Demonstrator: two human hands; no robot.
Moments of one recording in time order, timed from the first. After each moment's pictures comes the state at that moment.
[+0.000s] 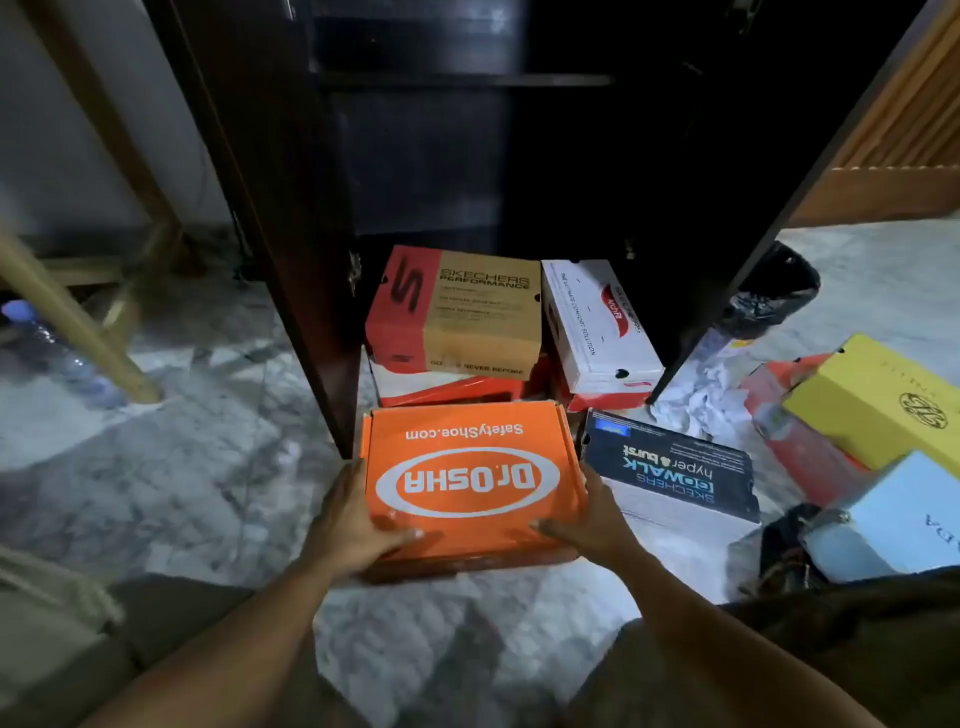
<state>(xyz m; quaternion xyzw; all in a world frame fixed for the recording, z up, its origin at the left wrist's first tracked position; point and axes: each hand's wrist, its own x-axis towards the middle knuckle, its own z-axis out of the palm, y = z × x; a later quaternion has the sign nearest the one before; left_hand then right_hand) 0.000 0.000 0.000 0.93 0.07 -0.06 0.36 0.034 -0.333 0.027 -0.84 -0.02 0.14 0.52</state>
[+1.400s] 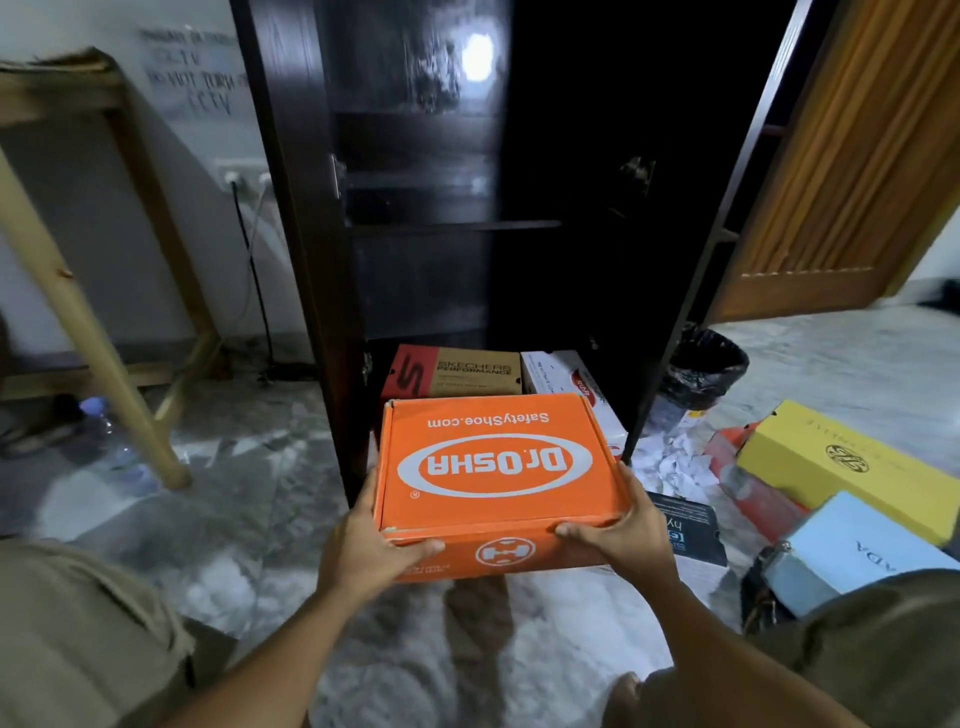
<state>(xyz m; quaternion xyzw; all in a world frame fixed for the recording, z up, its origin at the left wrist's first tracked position) -0.044 -0.034 0.121 0.90 0.08 0.07 0.43 -0.014 -0.364 0.130 -0.87 0.04 -0.07 0.49</state>
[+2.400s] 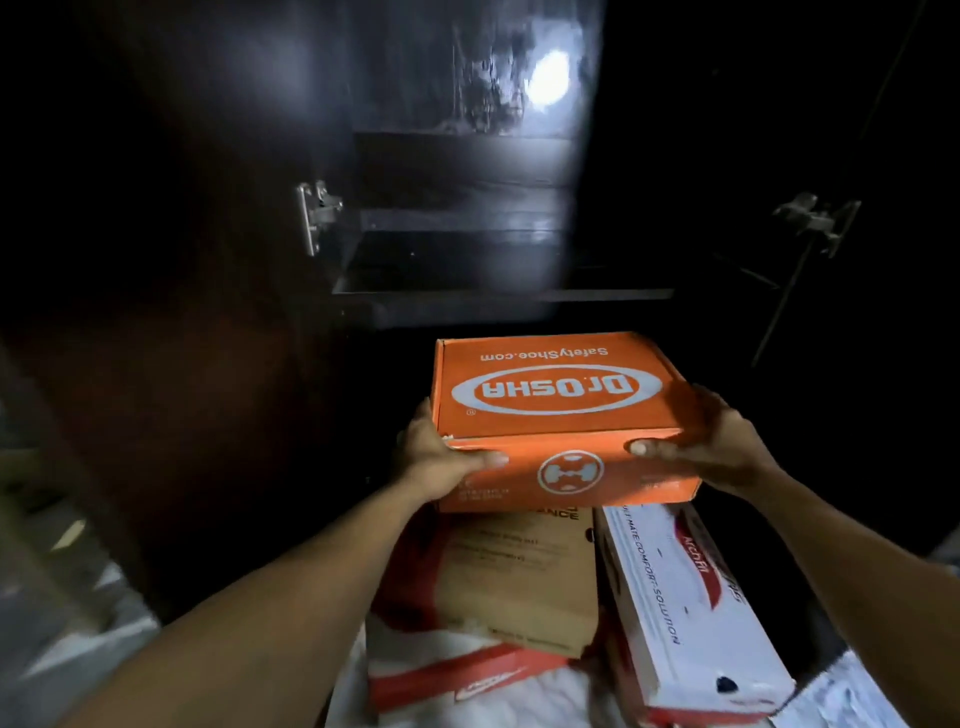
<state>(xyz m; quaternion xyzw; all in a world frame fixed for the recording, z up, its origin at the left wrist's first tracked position) 0.353 -0.031 0.174 0.83 0.10 0.13 0.53 0.397 -0.360 0.218 -0.90 -0.04 -0.04 0.43</state>
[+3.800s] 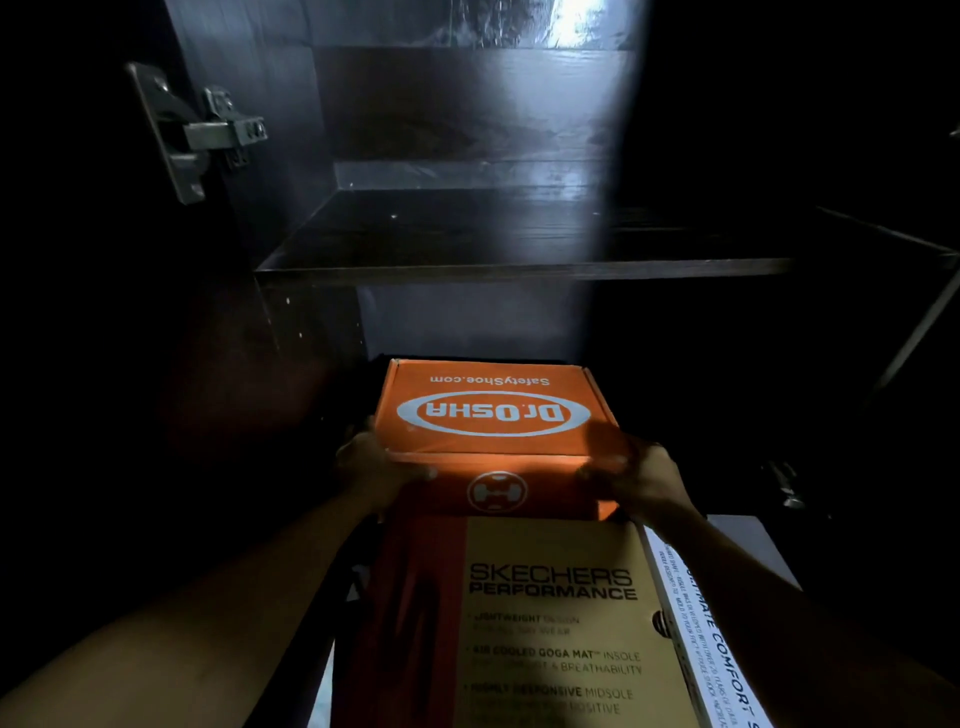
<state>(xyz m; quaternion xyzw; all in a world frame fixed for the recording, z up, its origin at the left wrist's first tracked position) 0.471 0.054 0.088 0.88 0.21 0.10 0.42 0.535 -0.262 0.080 -0.86 -0.01 0.01 0.50</state>
